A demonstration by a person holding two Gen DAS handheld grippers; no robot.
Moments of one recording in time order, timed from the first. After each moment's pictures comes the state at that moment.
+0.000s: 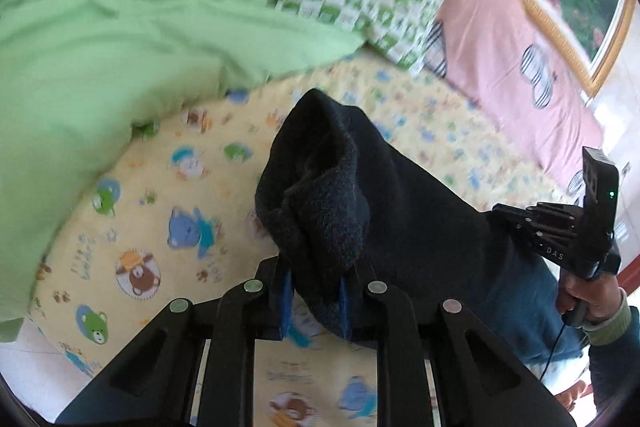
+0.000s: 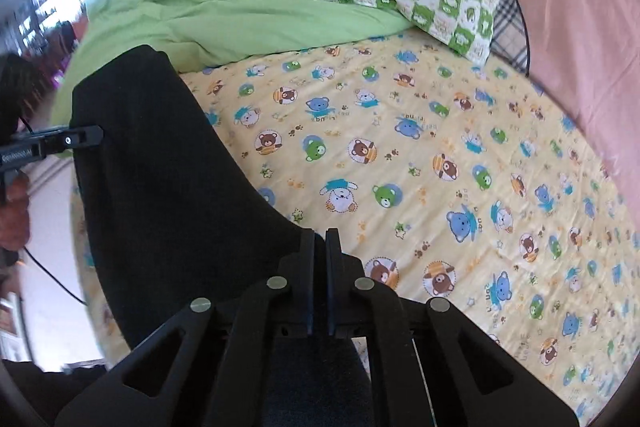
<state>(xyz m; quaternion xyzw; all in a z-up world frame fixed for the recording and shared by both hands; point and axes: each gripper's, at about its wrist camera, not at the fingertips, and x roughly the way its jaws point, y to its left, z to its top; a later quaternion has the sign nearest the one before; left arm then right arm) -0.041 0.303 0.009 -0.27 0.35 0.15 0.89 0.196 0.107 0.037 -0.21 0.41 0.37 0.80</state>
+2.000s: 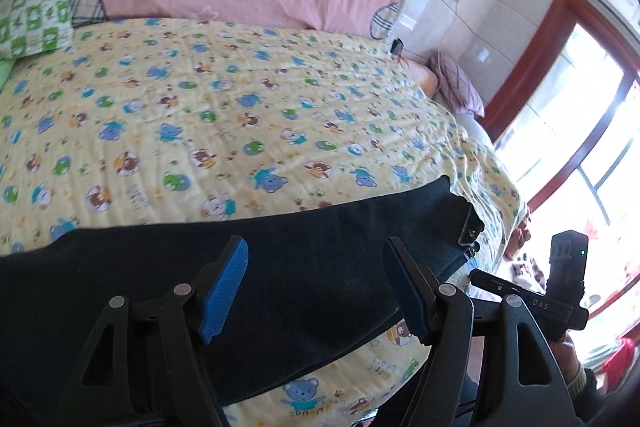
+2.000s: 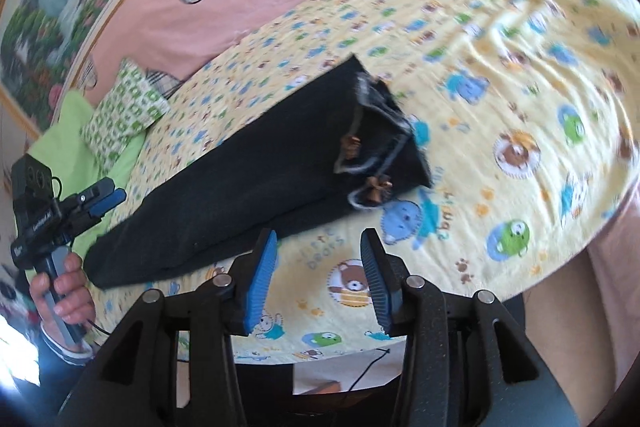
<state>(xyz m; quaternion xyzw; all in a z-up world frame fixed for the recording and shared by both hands) 0.101 -0.022 0.066 -0.10 0.41 -0.23 0.88 -0.066 -0.262 0.013 0.27 0.39 -0.01 0.88</state>
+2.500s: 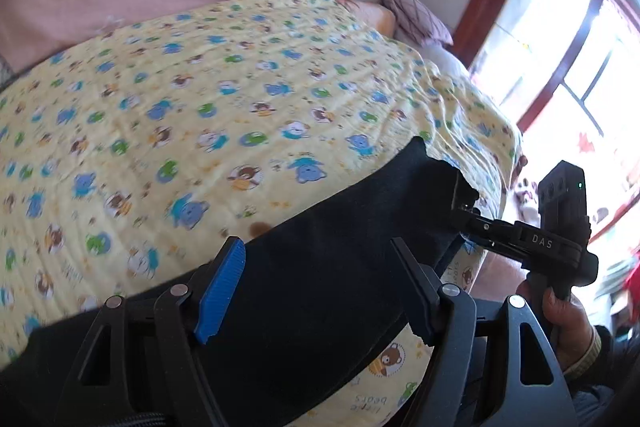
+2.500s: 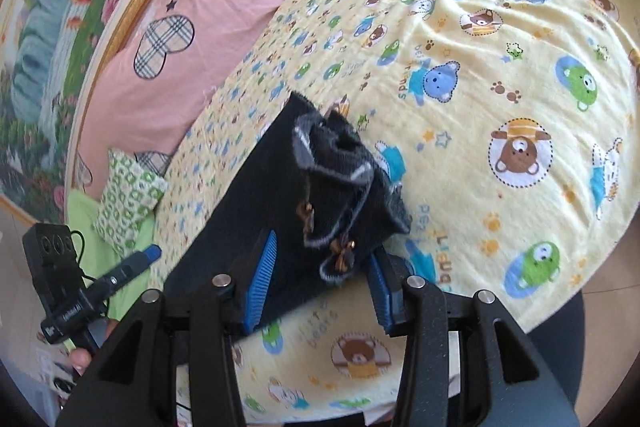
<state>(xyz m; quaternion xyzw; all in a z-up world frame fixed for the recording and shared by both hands) 0.147 -0.115 0.058 0.03 0.45 -0.31 0.83 -0.046 -0.294 -0.006 0.41 0.33 -0.05 0.85</state>
